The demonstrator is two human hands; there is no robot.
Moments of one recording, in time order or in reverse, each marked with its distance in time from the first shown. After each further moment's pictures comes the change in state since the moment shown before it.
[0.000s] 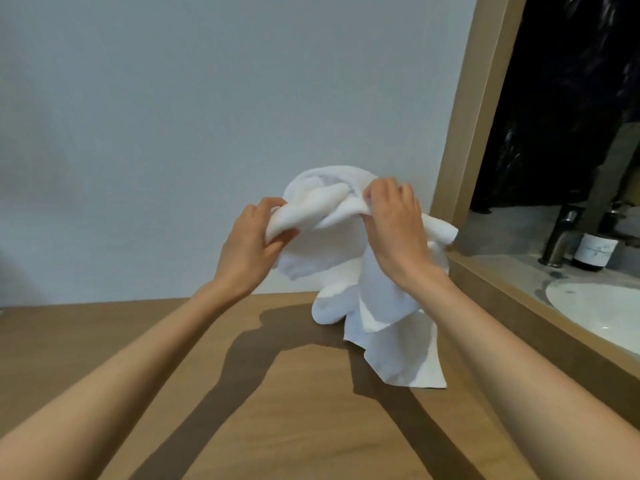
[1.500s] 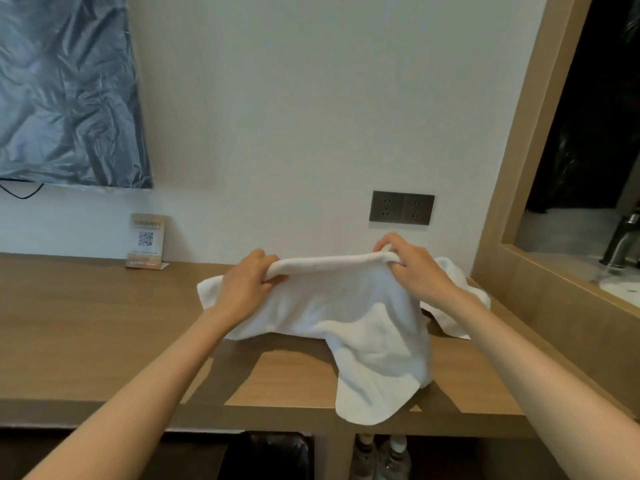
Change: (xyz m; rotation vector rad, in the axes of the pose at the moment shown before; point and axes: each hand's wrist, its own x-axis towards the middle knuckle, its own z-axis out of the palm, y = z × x) left_hand -0.165 -0.031 -0.155 0.338 -0.127 -0.099; right_hand -0.099 -0.100 -0.065 0.552 -0.558 0.085
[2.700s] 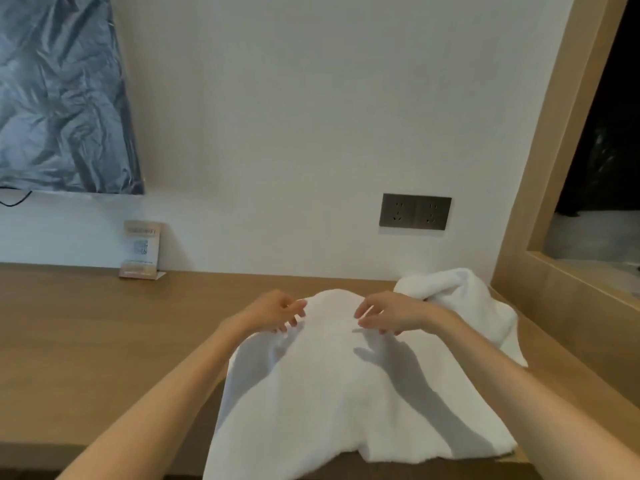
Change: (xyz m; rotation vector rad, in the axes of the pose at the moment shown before) left_hand 0.039 -0.013 0.049 -0.222 -0.631 -0.381; right_hand 0.035 0.013 0.050 0.037 -0.685 0.277
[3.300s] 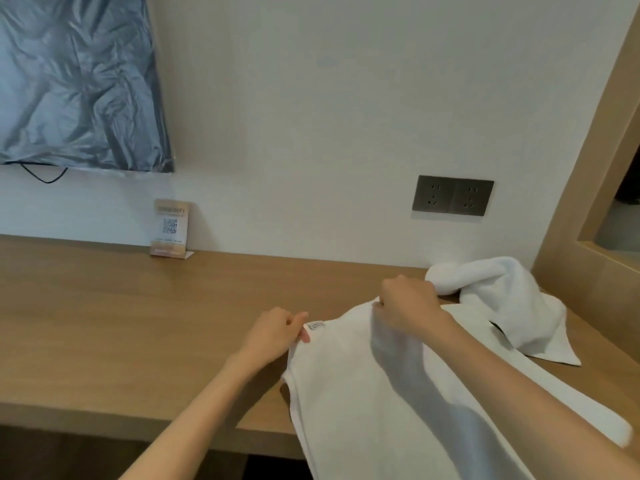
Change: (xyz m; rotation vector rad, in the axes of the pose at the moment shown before) left_hand -0.034 -0.056 0.033 -0.033 0.232 -0.077; right_hand 0.021 -0.038 0.043 -0.705 0.443 0.009
